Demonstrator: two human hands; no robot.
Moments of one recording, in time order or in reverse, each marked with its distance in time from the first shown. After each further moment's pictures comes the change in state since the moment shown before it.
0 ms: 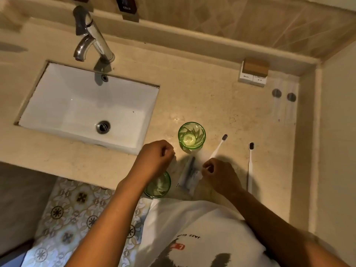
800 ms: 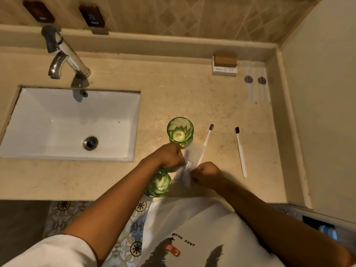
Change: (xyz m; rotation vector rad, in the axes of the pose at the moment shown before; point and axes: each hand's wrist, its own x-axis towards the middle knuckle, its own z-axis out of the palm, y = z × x) left_hand 0.048 0.004 0.048 0.218 -0.586 0.058; right_hand -0.011 0.006 0.043 0.269 -0.156 0.237
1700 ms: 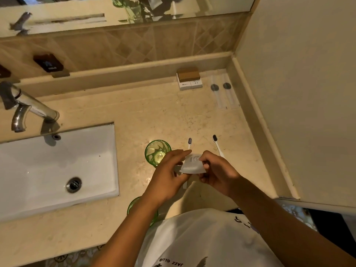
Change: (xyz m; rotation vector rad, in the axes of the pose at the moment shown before) left_hand -0.030 0.050 0.016 -0.246 0.295 0.513; right_hand -0.061 -0.035 -0.088 1.123 0.018 0.095
